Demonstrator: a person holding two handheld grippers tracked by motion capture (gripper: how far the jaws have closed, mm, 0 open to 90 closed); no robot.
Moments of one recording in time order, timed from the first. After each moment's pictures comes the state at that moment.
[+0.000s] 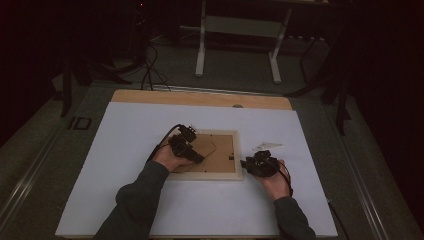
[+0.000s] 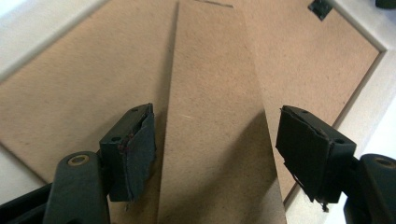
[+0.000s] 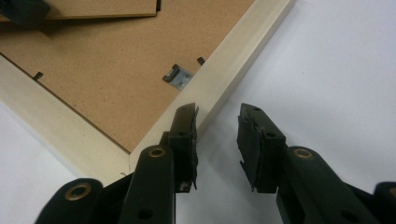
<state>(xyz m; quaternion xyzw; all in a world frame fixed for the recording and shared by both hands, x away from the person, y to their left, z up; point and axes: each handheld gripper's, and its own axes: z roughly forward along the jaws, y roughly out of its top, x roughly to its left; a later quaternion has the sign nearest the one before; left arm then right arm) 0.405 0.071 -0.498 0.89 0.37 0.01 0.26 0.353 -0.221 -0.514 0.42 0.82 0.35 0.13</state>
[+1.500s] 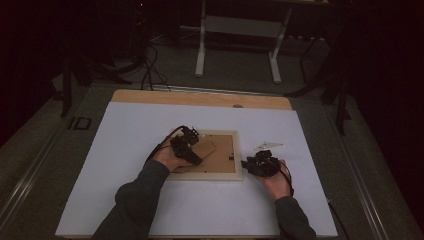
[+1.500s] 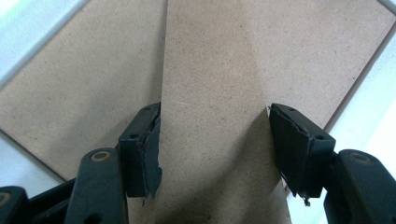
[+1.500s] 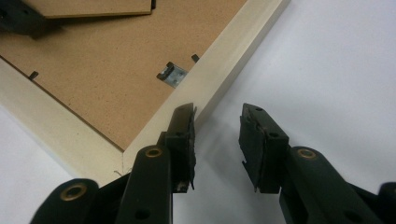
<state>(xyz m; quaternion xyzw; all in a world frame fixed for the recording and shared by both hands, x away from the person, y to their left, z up) 0.398 0.064 -0.492 0.91 0.35 0.04 0.22 0.355 -0.224 -0.516 0.43 0.82 0.35 0.13</state>
